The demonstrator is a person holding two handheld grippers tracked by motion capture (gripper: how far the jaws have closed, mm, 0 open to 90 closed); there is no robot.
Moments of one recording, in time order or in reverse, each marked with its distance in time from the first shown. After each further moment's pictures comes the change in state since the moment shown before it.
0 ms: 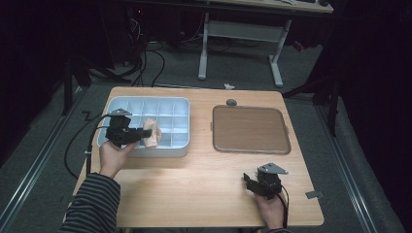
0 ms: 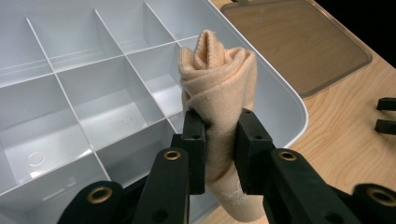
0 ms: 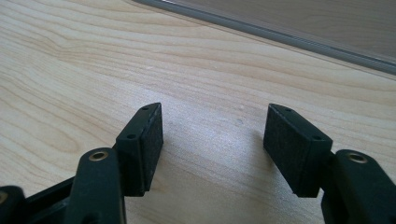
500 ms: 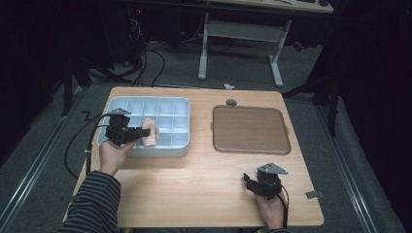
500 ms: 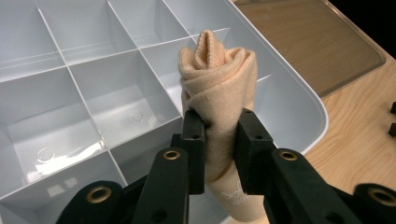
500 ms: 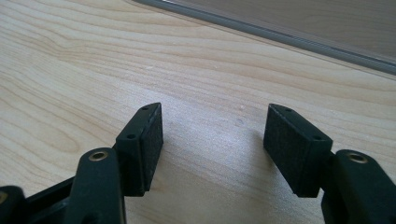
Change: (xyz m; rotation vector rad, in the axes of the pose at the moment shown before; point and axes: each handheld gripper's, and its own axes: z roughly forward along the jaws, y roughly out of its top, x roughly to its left) left arm 0.012 -0.001 0.007 0.009 0.012 -0.028; right arm 0.000 0.000 0.000 0.000 0.000 -0.001
